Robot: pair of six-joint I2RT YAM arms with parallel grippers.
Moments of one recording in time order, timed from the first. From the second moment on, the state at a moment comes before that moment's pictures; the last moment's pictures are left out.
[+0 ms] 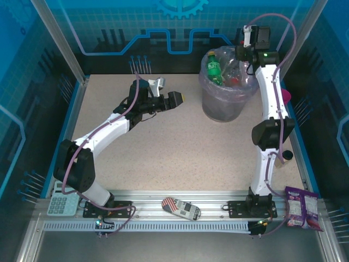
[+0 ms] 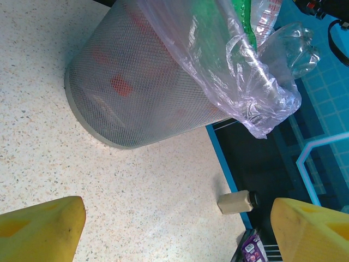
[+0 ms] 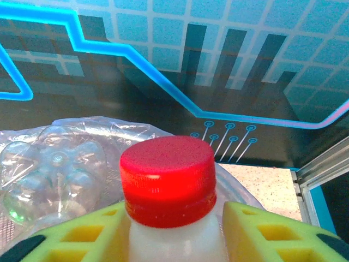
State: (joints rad) left arm -0.39 1.58 1.21 -0.01 0.55 -0.74; right arm 0.04 2.20 2.53 -0.88 0.08 -0.07
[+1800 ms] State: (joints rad) left arm -0.39 1.60 1.19 0.02 0.55 -0.75; right arm 0.00 1.93 2.13 -0.77 -0.14 0.09
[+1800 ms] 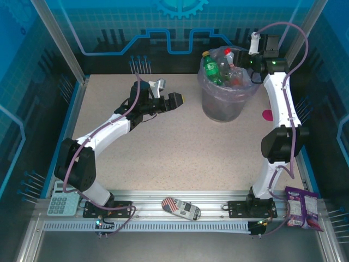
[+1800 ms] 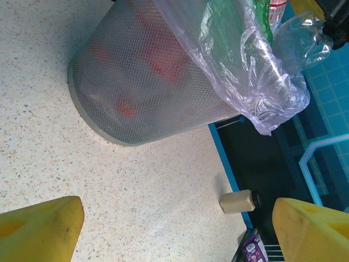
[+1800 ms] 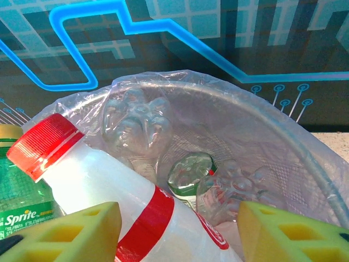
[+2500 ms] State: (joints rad) left arm -0.39 1.60 1.19 0.02 0.55 -0.74; right arm -0.20 1.84 2.08 -0.81 -0.22 0.19
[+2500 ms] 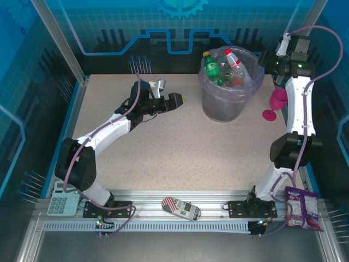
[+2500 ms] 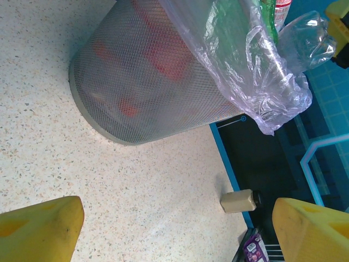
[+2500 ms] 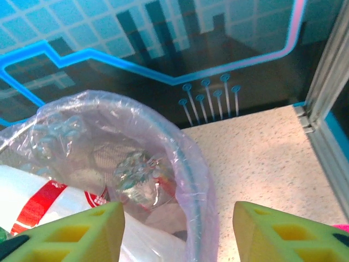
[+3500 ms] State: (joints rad) left arm -0.27 1.44 1.08 -0.13 0.46 -0.67; right arm -0.14 1.90 1.86 -0.66 -0.43 0.28
